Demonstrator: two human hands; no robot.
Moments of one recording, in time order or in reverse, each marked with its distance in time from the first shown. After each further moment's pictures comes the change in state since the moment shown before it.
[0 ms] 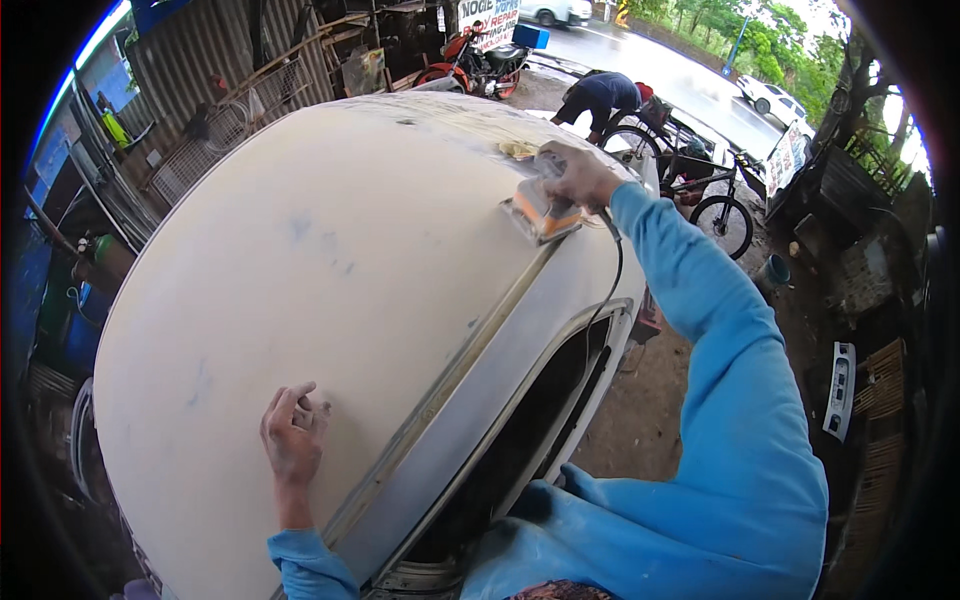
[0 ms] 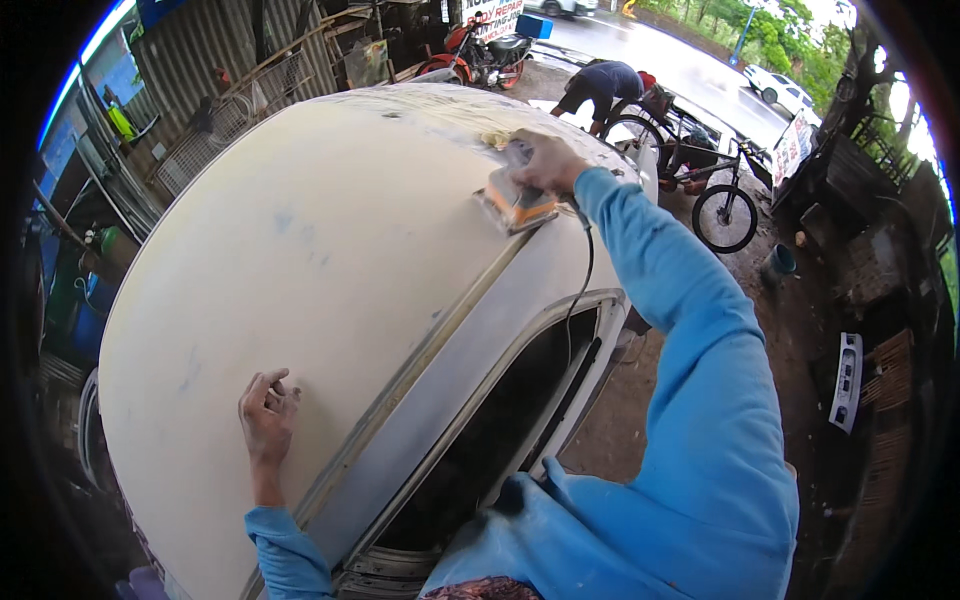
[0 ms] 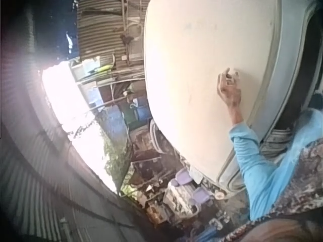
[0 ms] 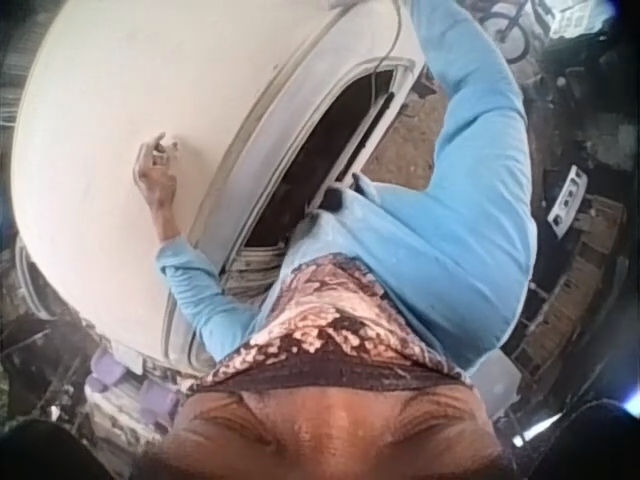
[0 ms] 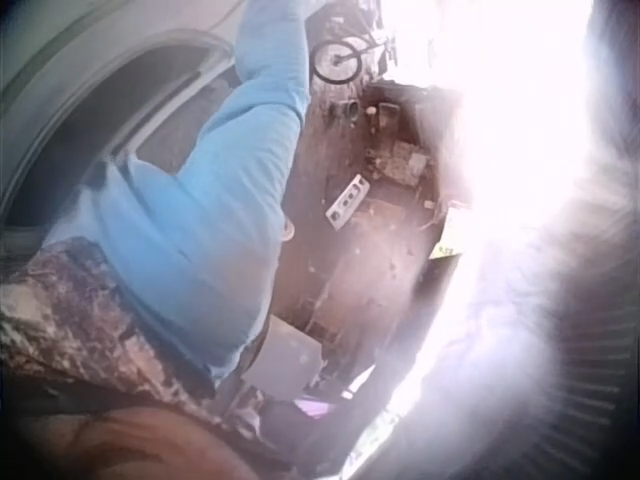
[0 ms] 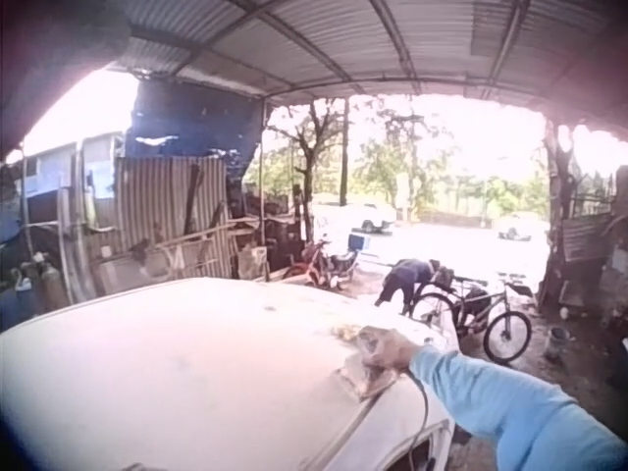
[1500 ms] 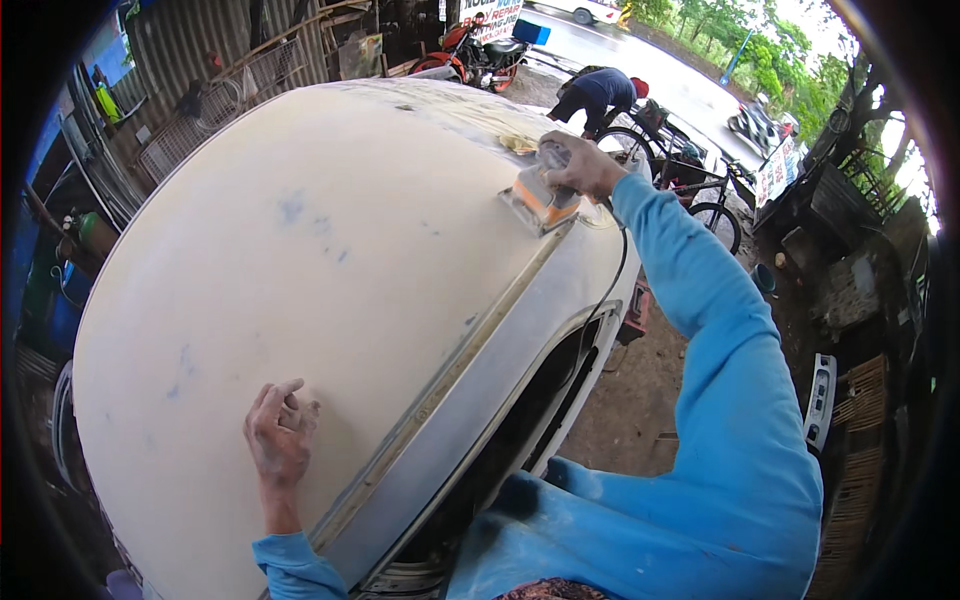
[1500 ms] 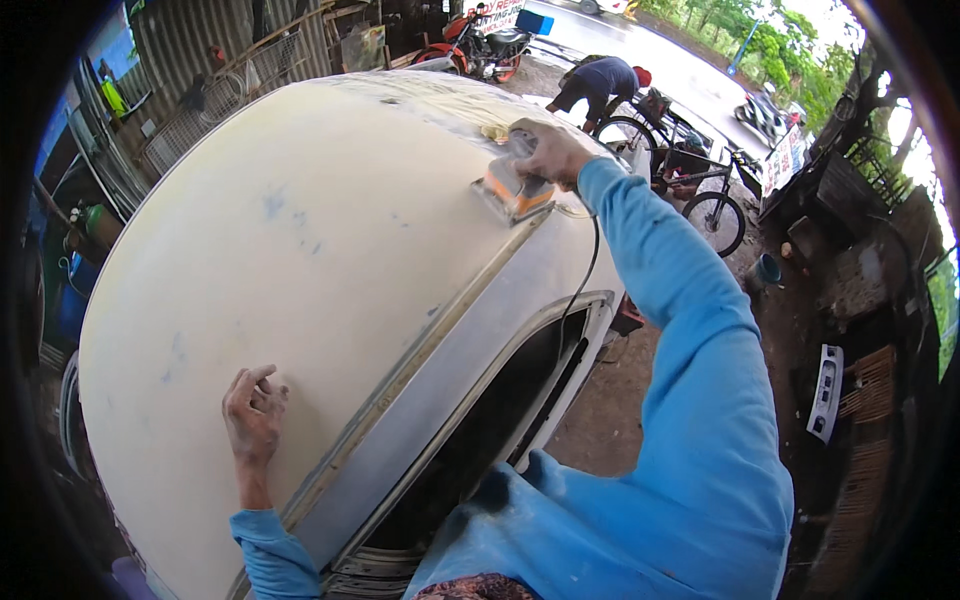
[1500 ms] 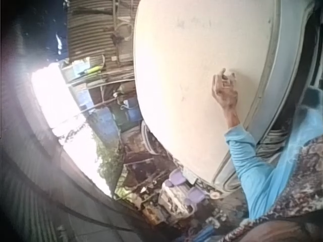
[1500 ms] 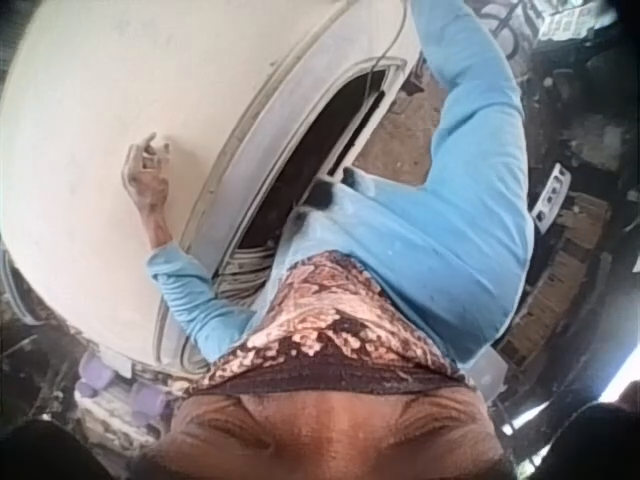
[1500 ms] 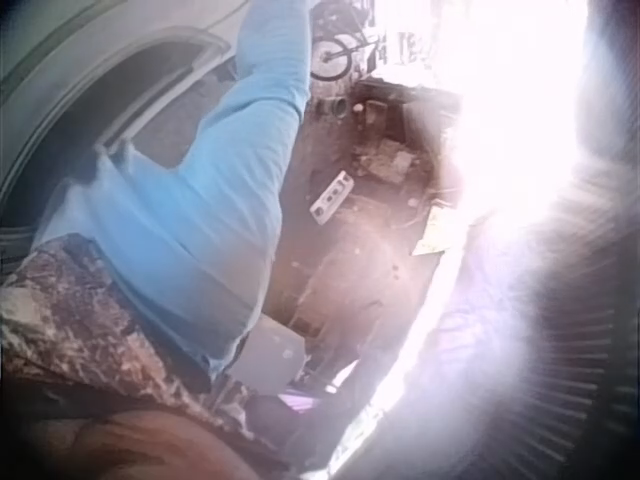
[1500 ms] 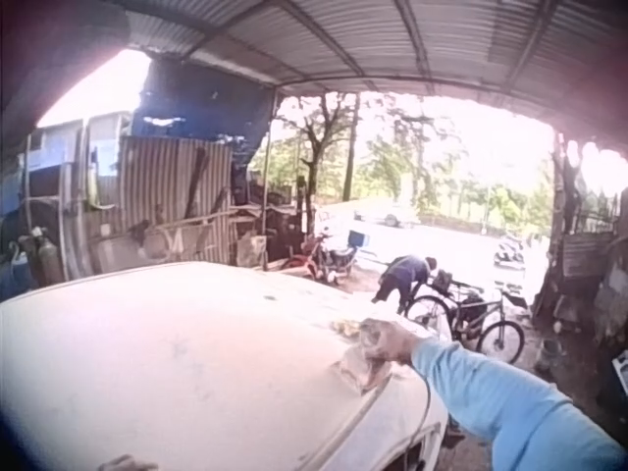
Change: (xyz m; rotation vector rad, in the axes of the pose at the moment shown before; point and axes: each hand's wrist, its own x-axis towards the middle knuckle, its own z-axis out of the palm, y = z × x) left_hand 0.000 -0.004 0.002 -0.046 0.012 -0.007; right_hand 0.015 -0.001 -0.007 0.017 -0.038 -0.027
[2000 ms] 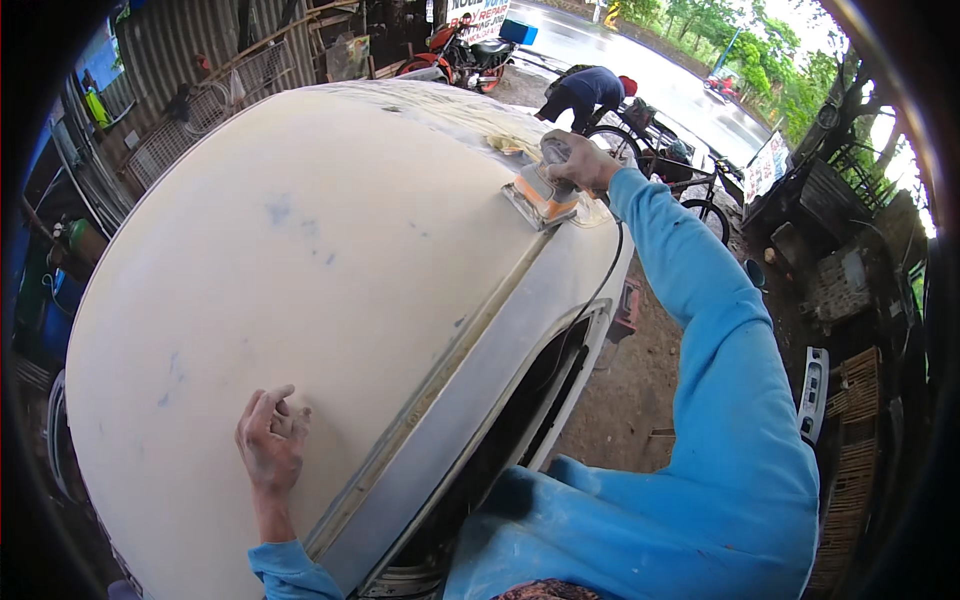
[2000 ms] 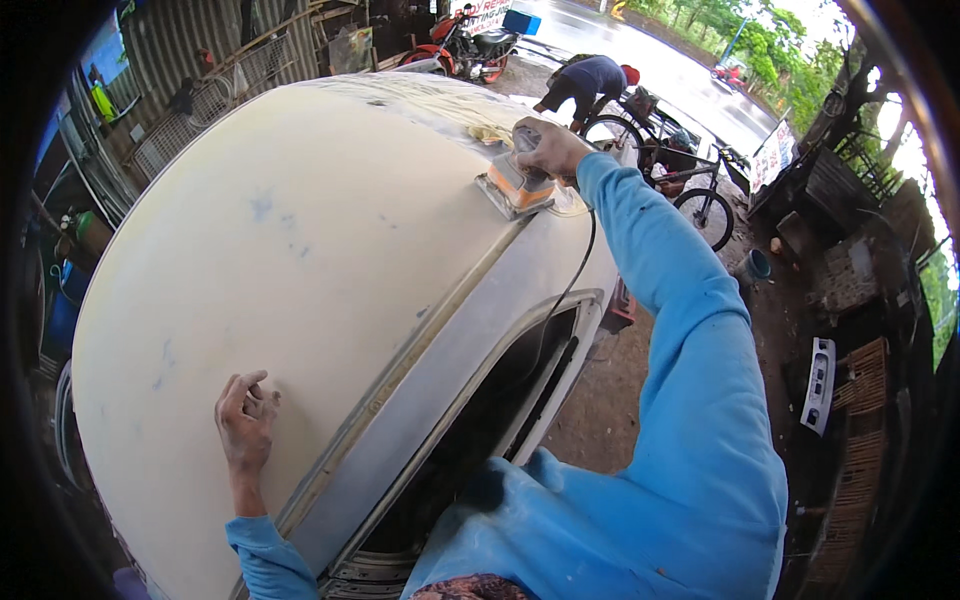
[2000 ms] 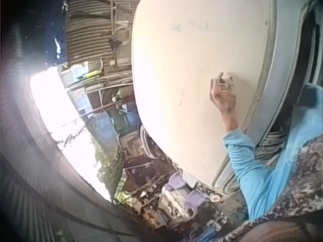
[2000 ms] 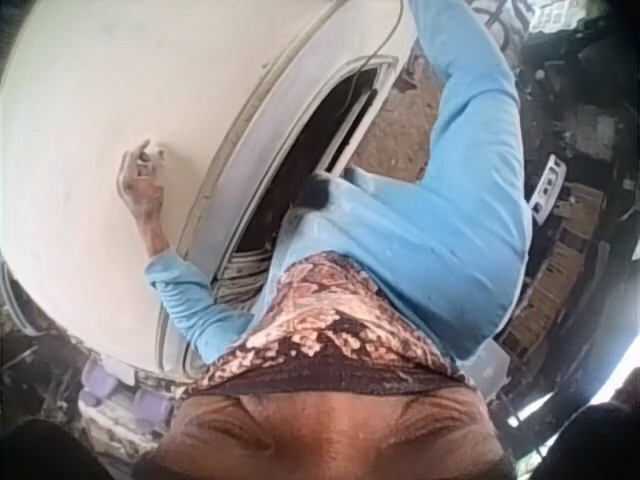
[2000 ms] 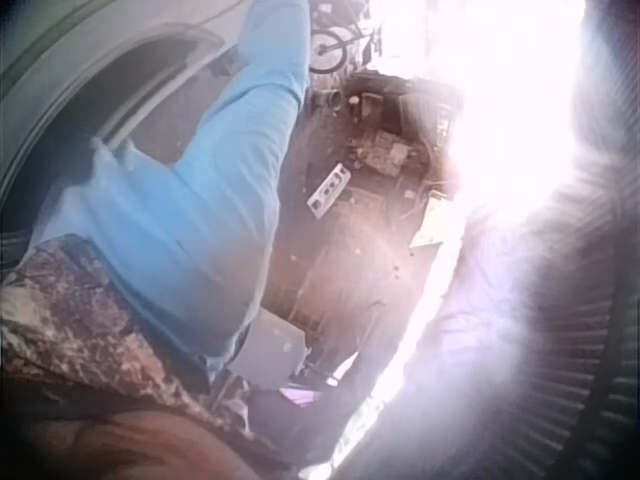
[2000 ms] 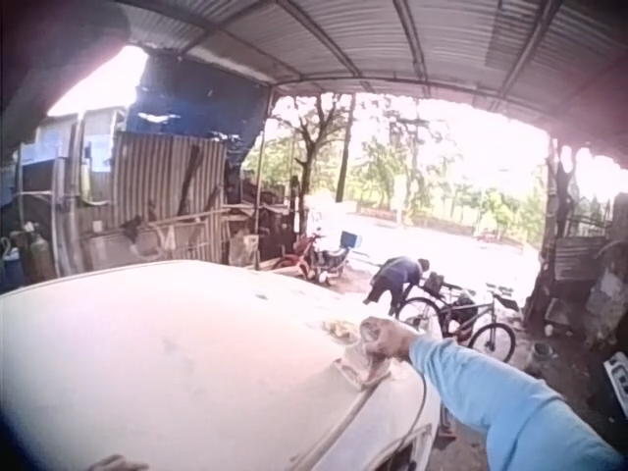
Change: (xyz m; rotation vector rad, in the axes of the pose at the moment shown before) left_hand 0.000 -0.005 0.000 0.012 -0.016 -0.002; right_hand 0.015 0.037 -0.010 -0.107 -0.013 0.070
